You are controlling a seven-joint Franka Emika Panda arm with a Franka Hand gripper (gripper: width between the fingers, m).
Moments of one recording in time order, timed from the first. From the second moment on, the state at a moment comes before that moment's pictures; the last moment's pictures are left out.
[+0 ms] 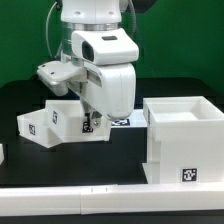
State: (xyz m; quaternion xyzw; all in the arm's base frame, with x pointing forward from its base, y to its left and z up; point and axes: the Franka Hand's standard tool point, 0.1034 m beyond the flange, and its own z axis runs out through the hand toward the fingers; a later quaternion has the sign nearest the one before) arm 0.544 -0.047 0.072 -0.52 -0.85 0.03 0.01
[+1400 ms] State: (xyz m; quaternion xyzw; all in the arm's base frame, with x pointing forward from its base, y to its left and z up) arm 0.547 -0.080 0.027 -0.15 -0.98 0.06 0.07
